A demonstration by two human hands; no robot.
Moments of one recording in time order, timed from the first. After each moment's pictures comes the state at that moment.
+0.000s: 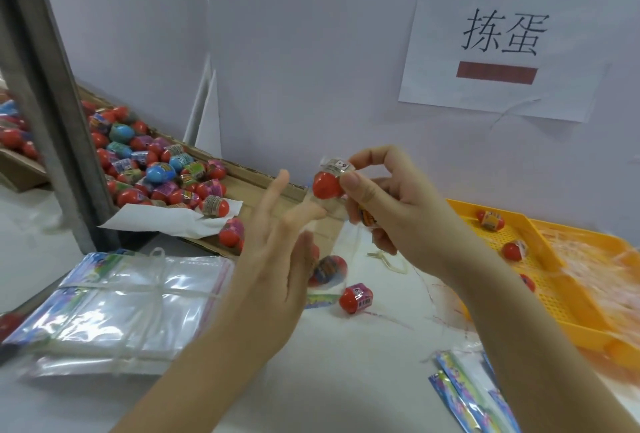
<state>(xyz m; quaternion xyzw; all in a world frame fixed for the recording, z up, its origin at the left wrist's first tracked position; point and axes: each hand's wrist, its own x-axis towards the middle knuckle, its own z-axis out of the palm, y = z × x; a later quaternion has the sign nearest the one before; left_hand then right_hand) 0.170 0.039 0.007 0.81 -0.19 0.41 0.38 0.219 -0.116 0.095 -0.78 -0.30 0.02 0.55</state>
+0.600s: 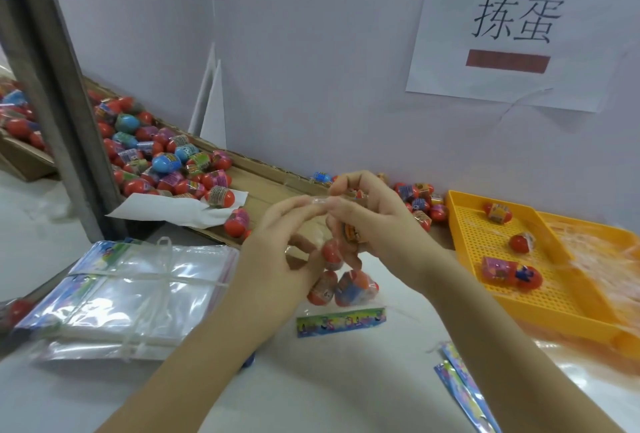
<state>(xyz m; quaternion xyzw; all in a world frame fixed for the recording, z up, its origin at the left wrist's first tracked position) 0.172 0.040 0.012 0.82 -0.09 0.27 0.50 0.228 -0.101 0.062 -0.71 -0.28 0.12 0.64</state>
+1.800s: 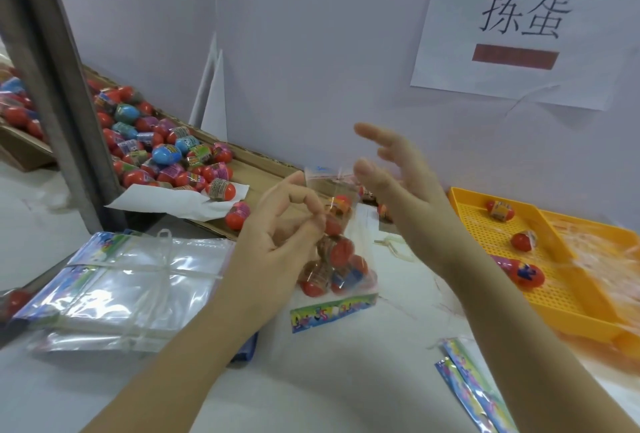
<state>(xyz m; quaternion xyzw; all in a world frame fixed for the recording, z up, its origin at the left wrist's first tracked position) 0.167 0.042 0.023 0.71 -0.10 0.24 0.65 0.224 -0.112 0.076 -0.81 -0.31 -0.09 0.49</state>
